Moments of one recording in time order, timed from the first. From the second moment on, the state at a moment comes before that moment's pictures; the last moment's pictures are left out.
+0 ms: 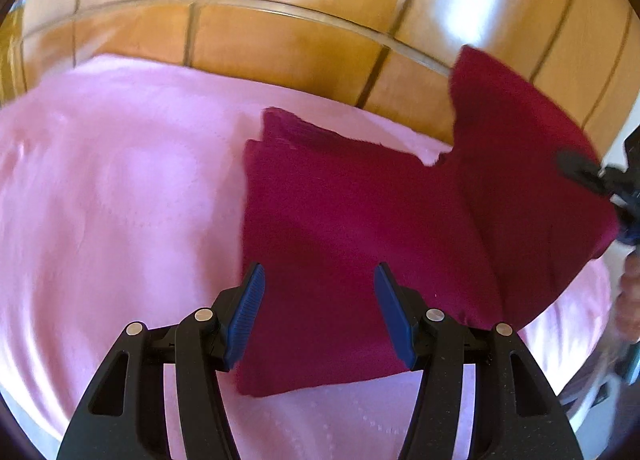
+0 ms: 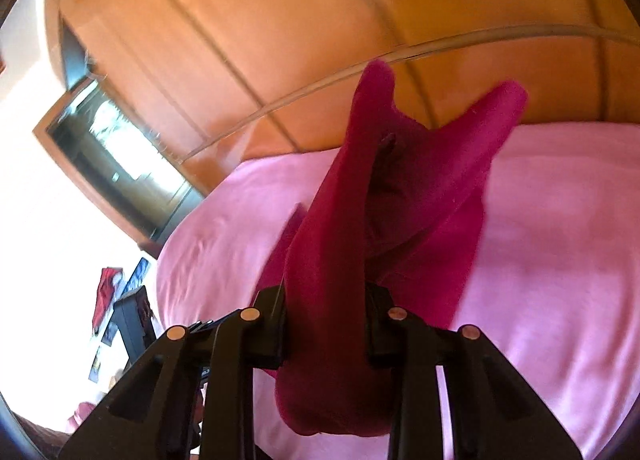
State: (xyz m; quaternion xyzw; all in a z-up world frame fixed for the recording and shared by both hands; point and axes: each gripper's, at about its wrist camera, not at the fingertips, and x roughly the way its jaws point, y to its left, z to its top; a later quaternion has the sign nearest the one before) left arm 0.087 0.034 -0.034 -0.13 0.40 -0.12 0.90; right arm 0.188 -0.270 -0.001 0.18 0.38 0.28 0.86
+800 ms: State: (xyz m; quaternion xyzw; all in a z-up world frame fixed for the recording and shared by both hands) left arm 0.095 0.101 -0.021 -0.36 0.39 -0.24 0.82; right arm 0.120 -0.165 -0.042 0.06 0.38 0.43 0.82
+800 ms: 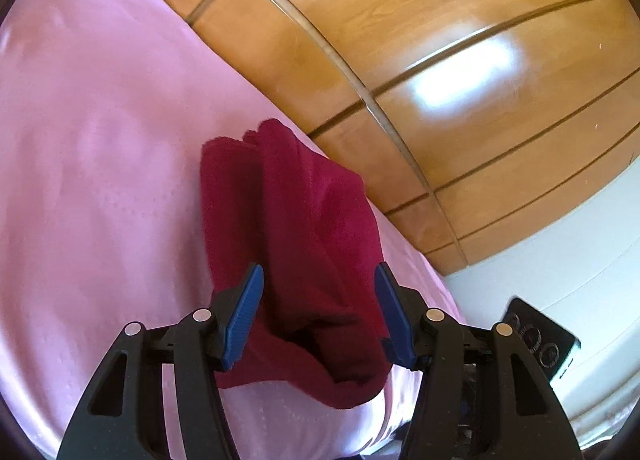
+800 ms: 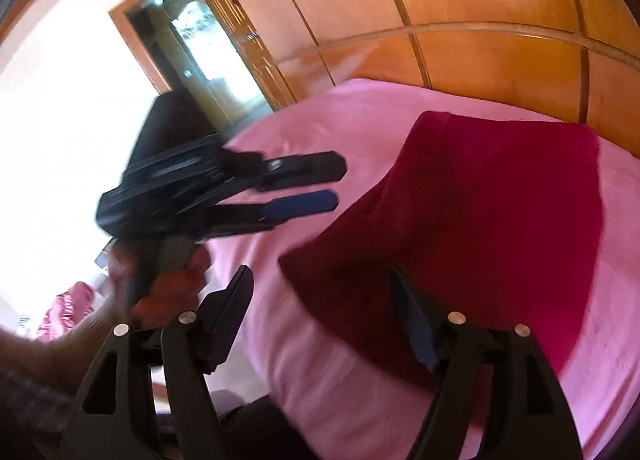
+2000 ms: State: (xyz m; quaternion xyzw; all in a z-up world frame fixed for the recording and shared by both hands) left arm 0.097 0.062 -0.020 -0.21 0.42 -0.11 0.87; right arm 0.085 -0.179 -0.073 -0.01 0.40 0.36 0.84
